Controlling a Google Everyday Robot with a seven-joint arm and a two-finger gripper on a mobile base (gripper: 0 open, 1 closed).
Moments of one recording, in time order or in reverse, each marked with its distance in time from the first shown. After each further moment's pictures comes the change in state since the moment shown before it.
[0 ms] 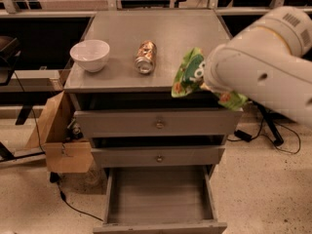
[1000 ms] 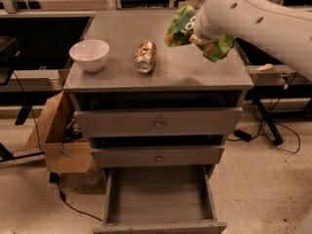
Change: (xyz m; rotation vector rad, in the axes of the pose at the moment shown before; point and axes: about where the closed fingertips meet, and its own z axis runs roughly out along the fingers) arm -0.052 -0.136 0.090 0.094 -0.120 0.071
